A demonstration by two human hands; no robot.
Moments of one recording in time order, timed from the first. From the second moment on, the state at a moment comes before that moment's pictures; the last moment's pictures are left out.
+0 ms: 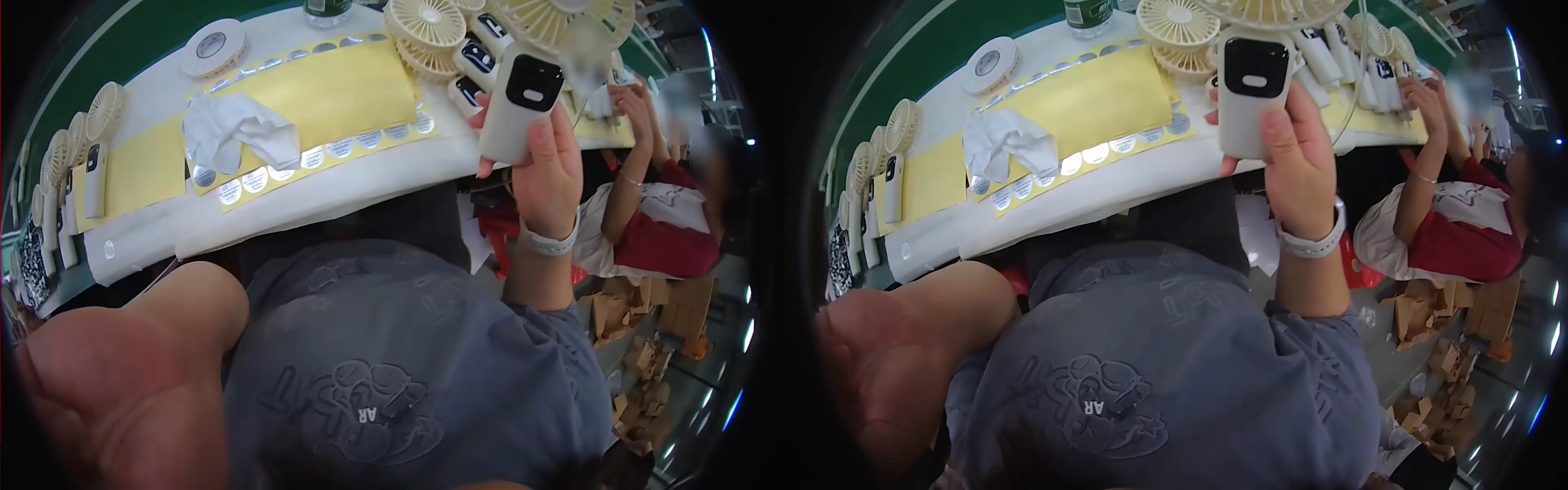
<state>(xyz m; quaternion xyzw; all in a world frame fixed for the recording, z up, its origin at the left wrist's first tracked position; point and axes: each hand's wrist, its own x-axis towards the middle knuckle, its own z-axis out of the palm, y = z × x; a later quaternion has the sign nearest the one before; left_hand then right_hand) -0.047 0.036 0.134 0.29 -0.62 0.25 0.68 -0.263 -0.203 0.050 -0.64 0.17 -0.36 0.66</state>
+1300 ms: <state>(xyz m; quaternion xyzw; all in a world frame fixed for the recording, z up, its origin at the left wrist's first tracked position) 0.051 0.055 0.014 0.80 -0.38 0.24 0.41 -0.580 -0.740 -0.063 -0.82 0.45 0.02 -0.35</state>
